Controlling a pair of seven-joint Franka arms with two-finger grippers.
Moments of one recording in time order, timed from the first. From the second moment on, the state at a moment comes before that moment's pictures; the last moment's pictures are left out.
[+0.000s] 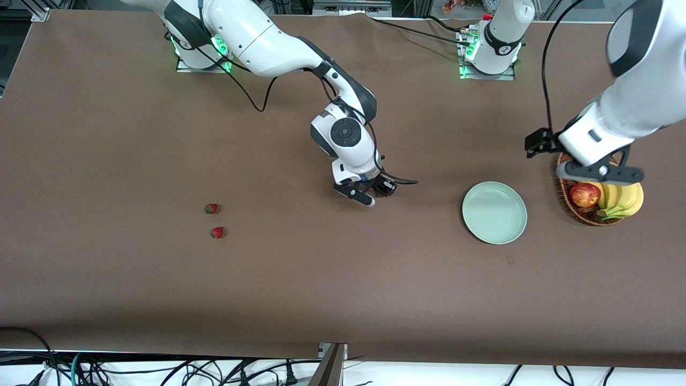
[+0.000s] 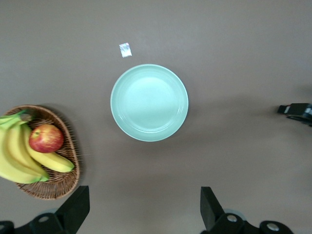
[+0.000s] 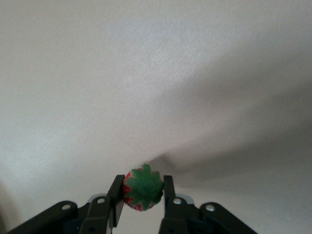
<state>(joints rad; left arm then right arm) -0.09 0.18 -0.06 -1.60 0.02 1.61 -0.03 0.78 1.03 0.11 -1.16 0.08 2.45 1.30</state>
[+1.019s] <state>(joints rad) -0.32 0.51 -0.08 -1.59 -0.17 1.97 -0.10 0.53 0.81 -0.07 -1.14 0.03 1.85 0.59</state>
